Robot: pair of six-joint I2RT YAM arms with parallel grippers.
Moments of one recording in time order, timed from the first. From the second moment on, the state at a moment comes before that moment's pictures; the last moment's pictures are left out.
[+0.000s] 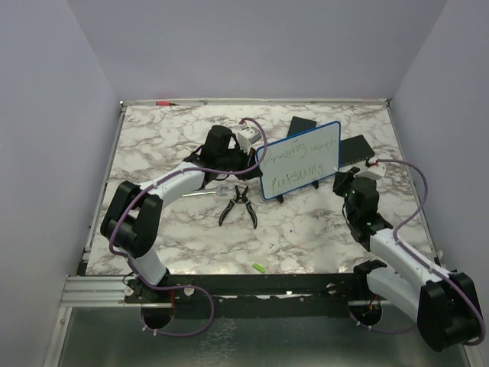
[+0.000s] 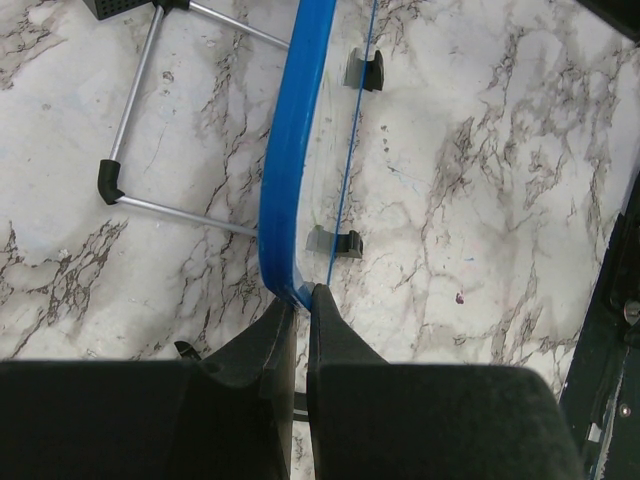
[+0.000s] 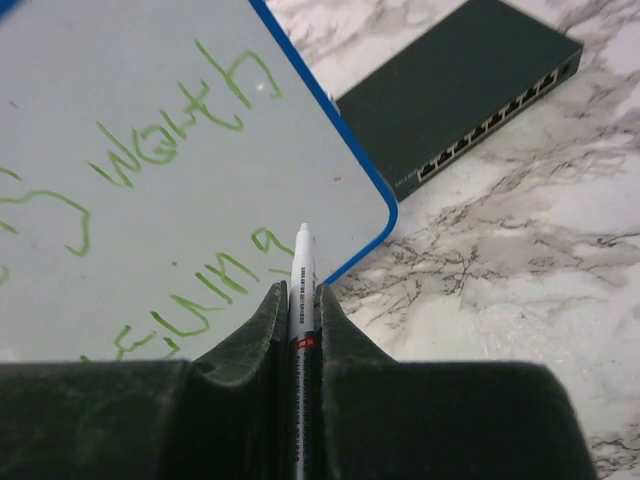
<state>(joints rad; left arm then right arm) -0.52 1.68 1.10 0.01 0.61 -0.07 0.27 1.02 0.34 0.40 0.38 0.45</state>
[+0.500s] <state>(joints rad) -0.53 1.68 1.10 -0.03 0.57 -0.07 0.27 0.70 0.30 0.23 0.41 0.47</state>
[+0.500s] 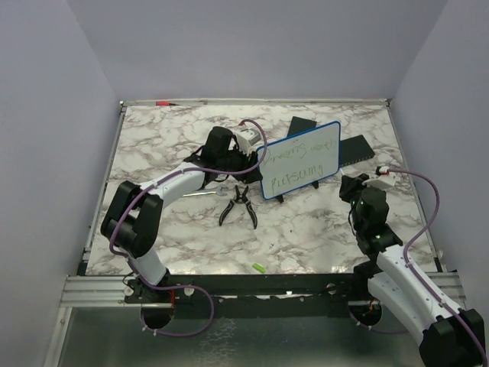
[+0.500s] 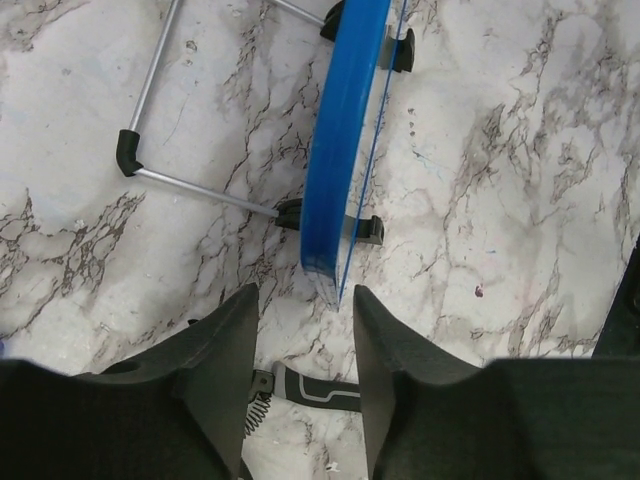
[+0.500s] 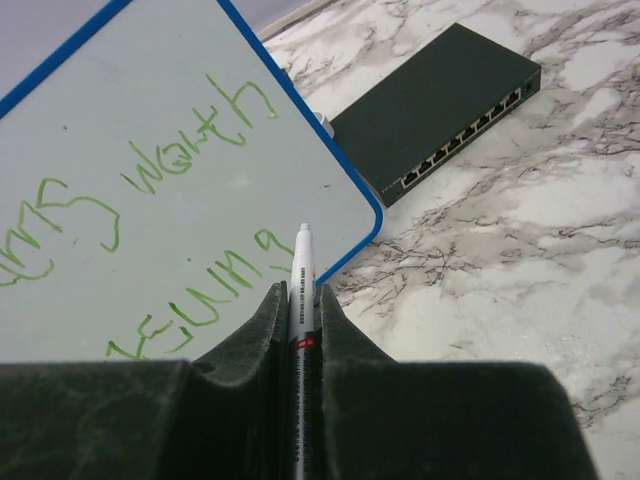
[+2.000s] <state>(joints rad) -0.97 1.09 0.67 -0.28 0.32 -0.40 0.27 0.55 0.36 -0.06 0.09 0.45</state>
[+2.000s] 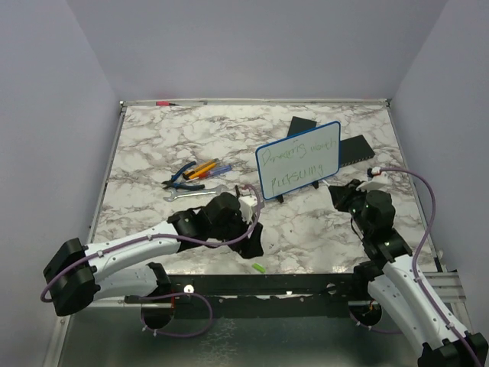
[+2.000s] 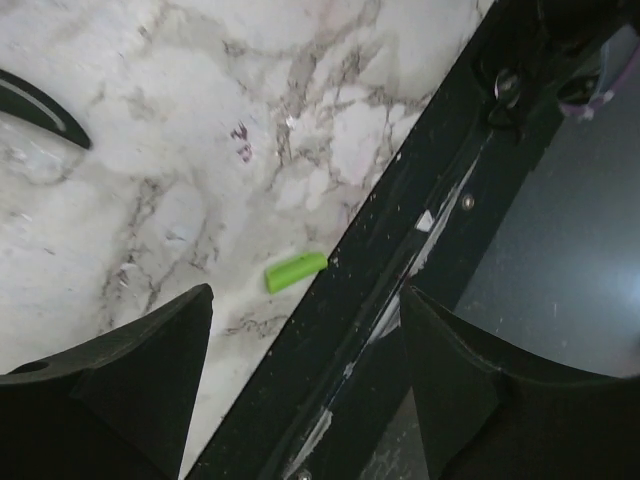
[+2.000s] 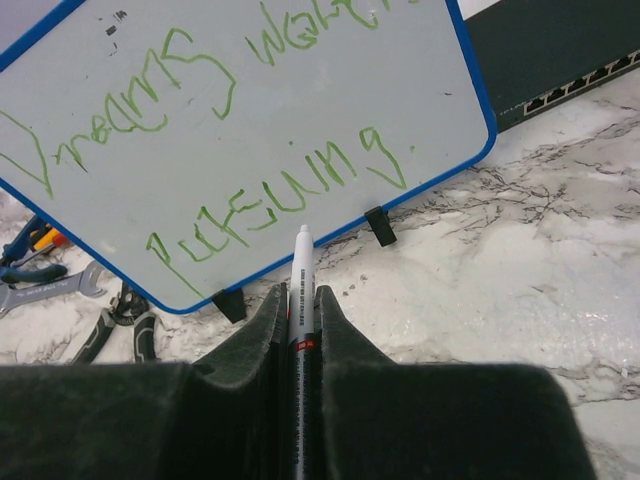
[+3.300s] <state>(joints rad) -1.42 1.51 0.78 -0.34 -0.17 -0.34 0.27 0.44 0.36 -0.14 0.09 0.46</state>
